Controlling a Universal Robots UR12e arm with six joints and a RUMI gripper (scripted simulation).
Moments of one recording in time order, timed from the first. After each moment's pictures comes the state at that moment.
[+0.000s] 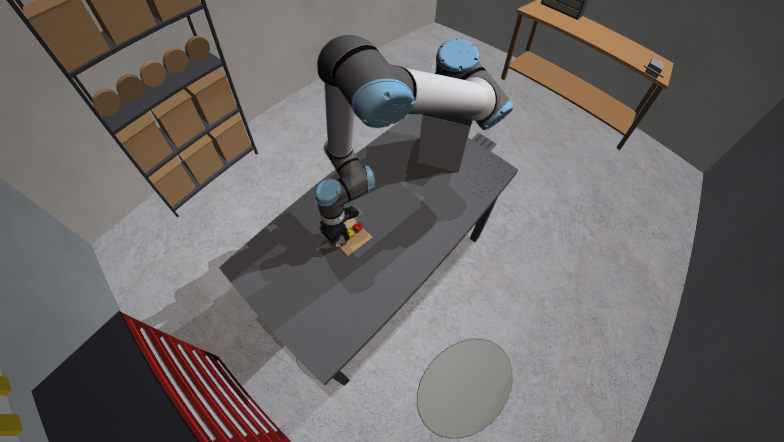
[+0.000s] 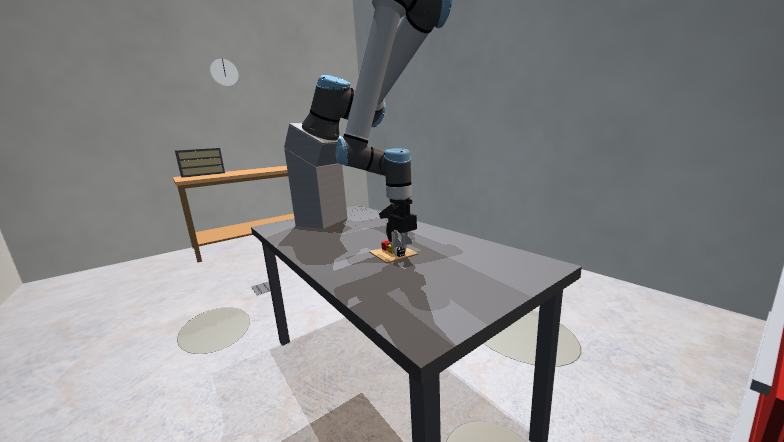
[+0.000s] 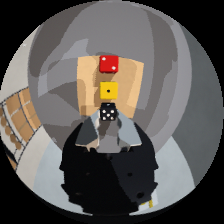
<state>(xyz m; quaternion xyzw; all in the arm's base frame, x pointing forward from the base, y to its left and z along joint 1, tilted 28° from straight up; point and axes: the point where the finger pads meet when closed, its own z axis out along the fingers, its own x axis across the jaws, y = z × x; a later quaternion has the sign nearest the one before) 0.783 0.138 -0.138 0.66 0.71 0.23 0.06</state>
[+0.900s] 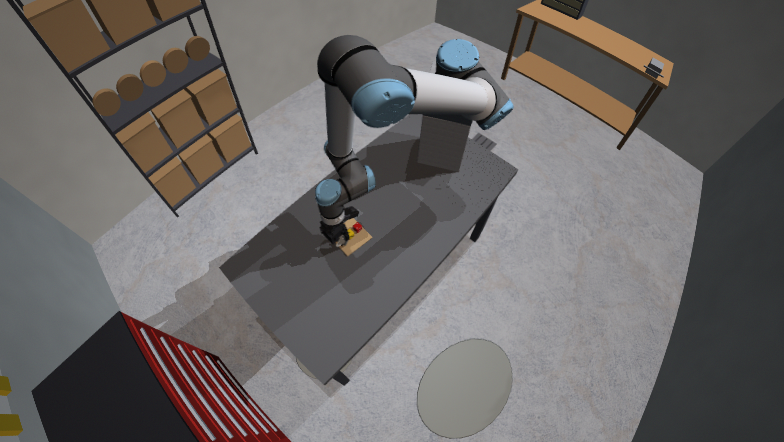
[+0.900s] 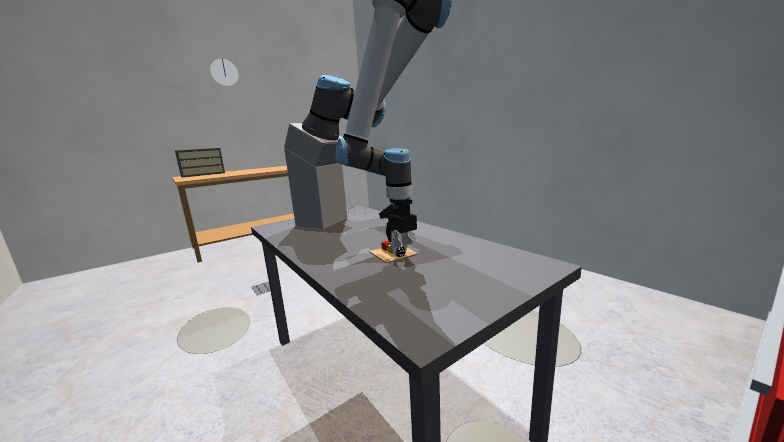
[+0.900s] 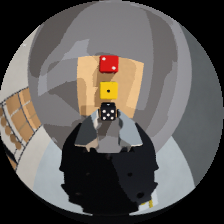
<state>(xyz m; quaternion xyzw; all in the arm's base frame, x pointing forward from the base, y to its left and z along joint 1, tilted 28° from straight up) 0.783 0.138 -0.138 0.66 0.71 0.23 0.06</state>
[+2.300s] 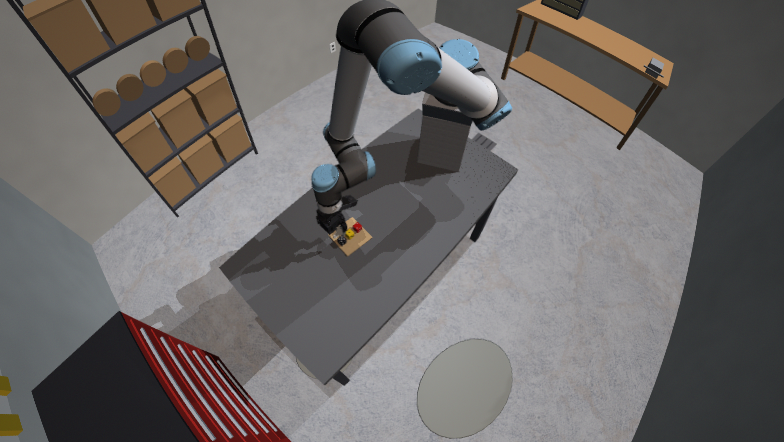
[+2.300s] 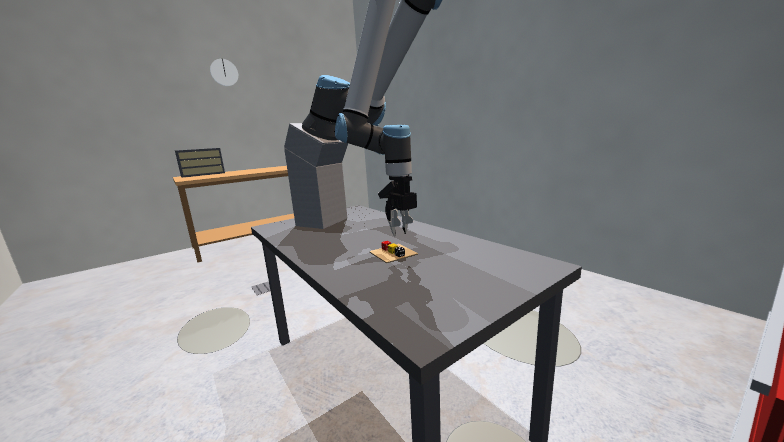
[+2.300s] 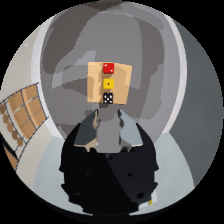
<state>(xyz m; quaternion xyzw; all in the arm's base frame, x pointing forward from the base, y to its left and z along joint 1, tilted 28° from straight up) 0.756 0.118 -0.065 0.66 0.71 0.23 0.06</state>
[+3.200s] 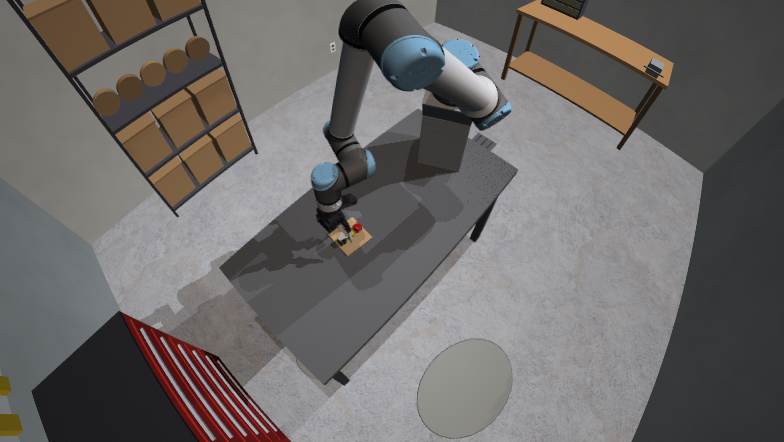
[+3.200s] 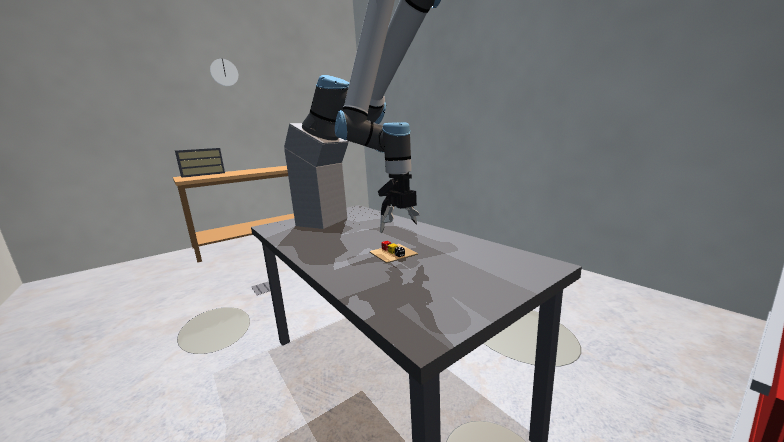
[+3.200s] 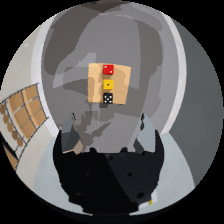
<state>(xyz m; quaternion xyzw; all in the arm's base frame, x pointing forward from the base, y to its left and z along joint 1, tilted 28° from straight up) 0.751 0.116 -0.059 0.66 0.71 0.23 0.06</state>
